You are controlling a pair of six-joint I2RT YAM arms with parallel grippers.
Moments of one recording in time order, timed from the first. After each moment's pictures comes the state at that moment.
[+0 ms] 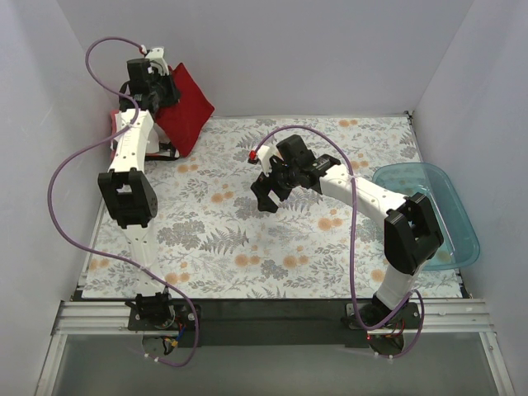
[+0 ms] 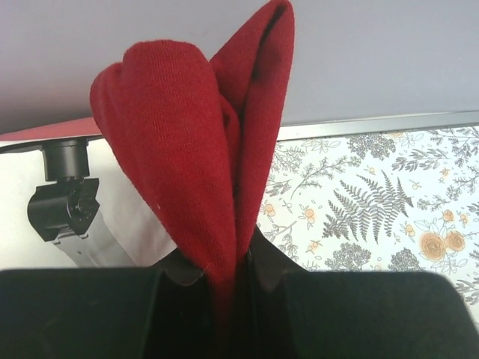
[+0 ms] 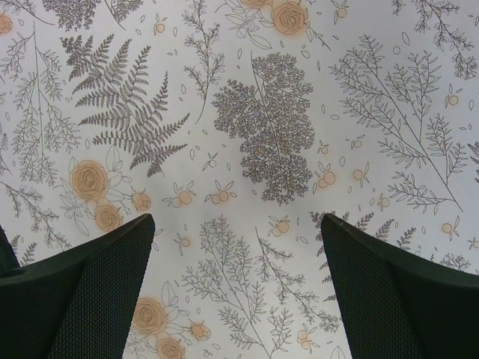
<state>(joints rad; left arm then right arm) 0.04 2.22 2.27 -0.46 0.25 -0.07 0.71 1.74 1.40 -0.50 -0.42 -0.26</state>
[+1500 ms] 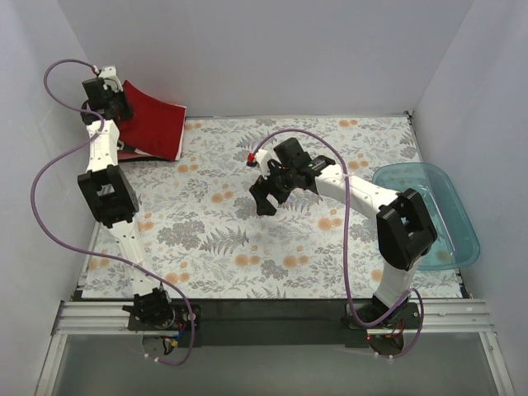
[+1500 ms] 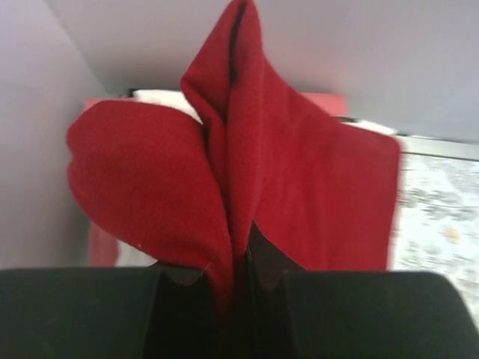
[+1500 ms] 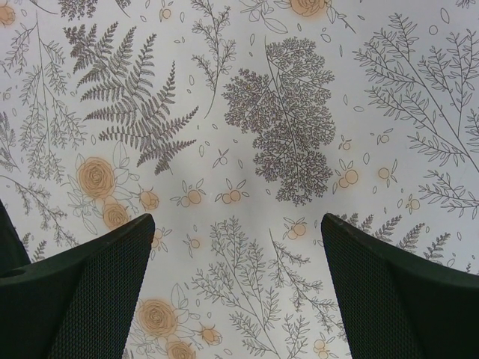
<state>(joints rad) 0.29 2.32 2.25 -0.38 0.24 0.01 0.71 1.79 1.41 -0.51 -0.45 -0.23</state>
